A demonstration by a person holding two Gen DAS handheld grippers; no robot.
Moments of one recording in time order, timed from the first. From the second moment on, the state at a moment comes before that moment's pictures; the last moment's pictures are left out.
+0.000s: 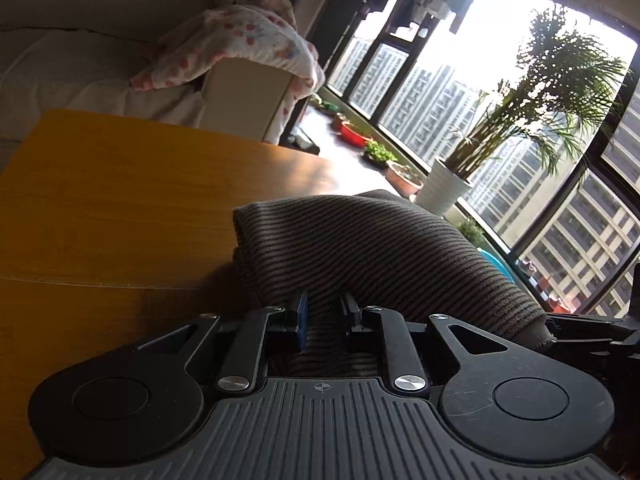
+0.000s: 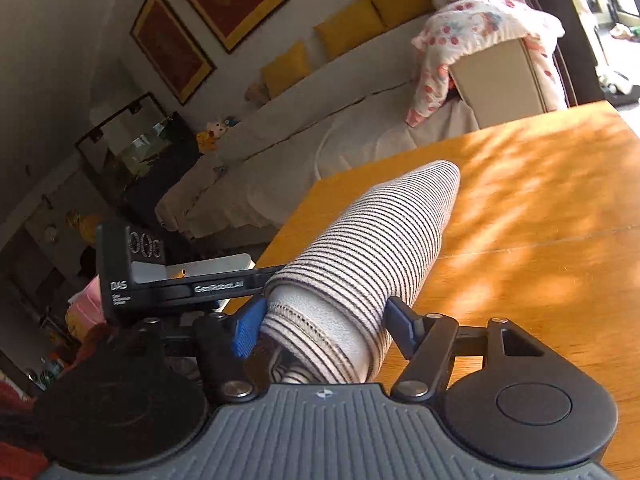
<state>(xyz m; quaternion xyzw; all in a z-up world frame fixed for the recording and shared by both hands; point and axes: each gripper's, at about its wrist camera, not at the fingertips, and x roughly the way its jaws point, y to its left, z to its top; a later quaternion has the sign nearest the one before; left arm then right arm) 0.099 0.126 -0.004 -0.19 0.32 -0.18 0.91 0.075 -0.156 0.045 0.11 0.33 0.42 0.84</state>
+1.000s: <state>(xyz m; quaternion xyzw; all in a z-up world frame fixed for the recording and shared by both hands) 0.052 0.121 0.013 -0.17 0.30 -0.20 0.92 0.044 -0.075 0.006 -0.10 0.25 0.28 0.92</state>
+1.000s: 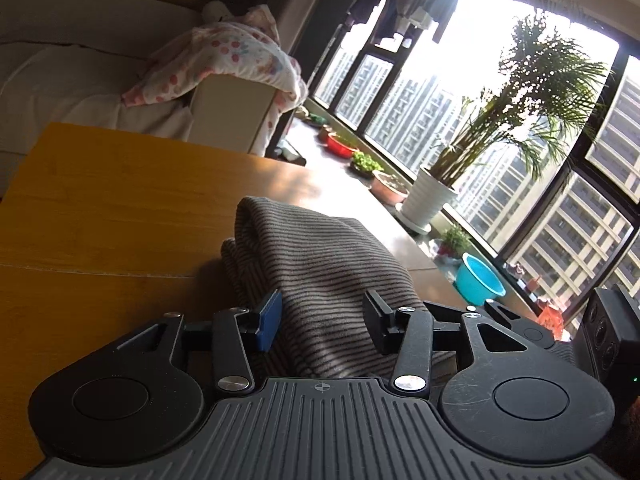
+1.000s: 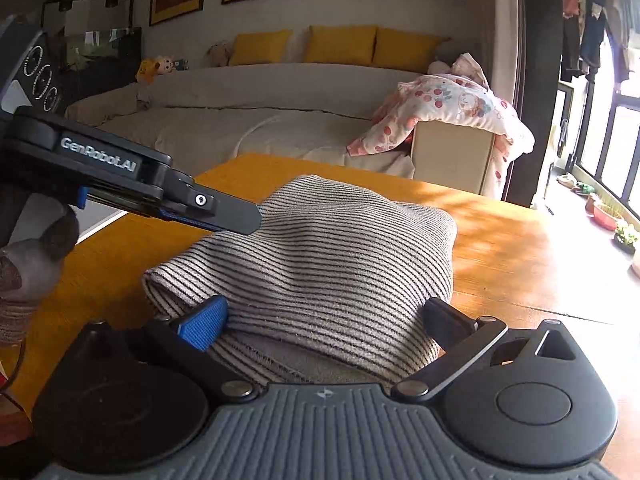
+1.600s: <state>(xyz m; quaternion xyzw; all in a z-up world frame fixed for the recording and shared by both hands) 0.041 0.123 -0.014 -0.14 0.33 -0.17 0.92 0.124 -0.135 0.040 0.11 0.32 0.34 0.88</state>
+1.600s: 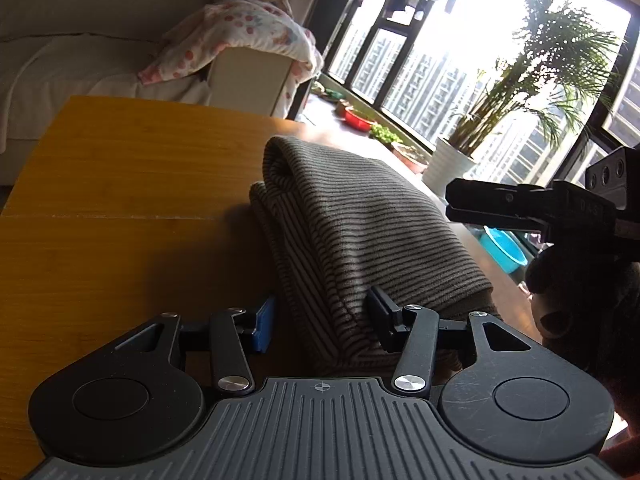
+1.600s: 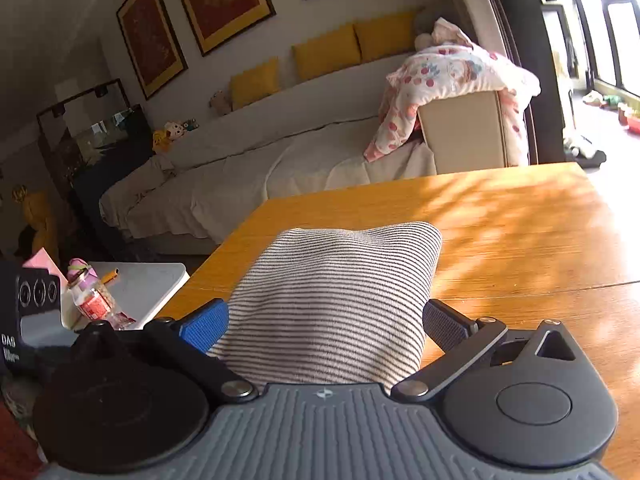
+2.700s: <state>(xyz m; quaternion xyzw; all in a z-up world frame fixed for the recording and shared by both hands) 0.081 0.119 0.053 -0.19 0.25 -0.26 0.92 0.144 -0.065 0.021 -0.18 0.25 0.29 0.90</state>
